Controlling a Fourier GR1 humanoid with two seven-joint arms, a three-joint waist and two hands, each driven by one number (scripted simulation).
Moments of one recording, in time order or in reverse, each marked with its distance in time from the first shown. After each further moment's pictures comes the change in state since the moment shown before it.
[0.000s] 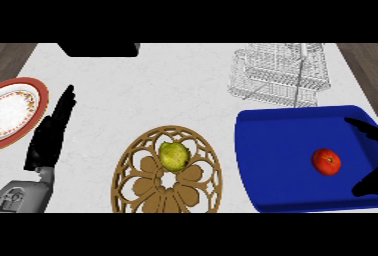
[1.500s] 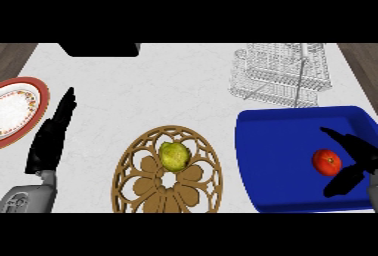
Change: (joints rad) left arm 0.027 -0.124 0.124 -0.043 -0.137 -0.110 0.001; right arm -0.013 0.281 -0.082 0.101 0.392 0.048 -0.070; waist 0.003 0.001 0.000
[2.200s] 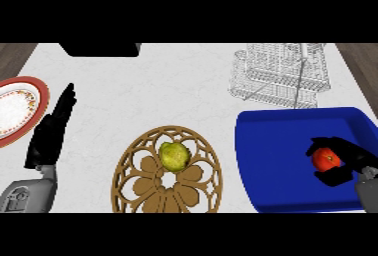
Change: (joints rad) left arm -0.036 -0.018 0.039 0.020 -0.023 -0.034 0.008; right arm -0.042 0.019 0.035 0.130 0.095 0.053 -0.145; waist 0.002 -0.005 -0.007
